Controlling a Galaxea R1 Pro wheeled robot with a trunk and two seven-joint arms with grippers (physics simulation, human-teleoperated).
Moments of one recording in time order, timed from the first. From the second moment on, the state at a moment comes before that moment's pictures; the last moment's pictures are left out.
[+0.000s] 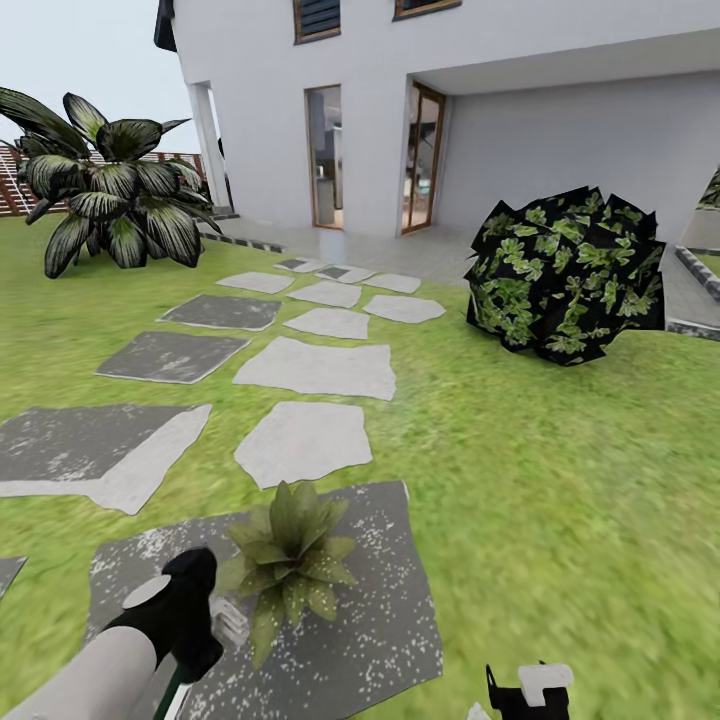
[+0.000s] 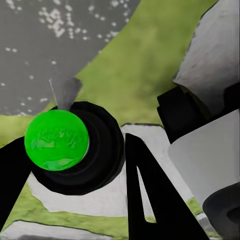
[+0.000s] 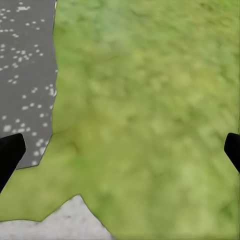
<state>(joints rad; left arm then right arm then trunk) -0.65 0.08 -0.09 -0.57 -1.14 0.97 -1.11 -0.38 -0.04 -0.36 -0.12 0.49 -0.60 -0.13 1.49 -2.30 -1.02</state>
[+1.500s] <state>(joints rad) -0.62 0.11 -0.08 -0.63 -1.14 0.97 -1.11 -0.38 -0.04 -0.36 -0.12 0.48 -0.60 -0.13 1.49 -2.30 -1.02</state>
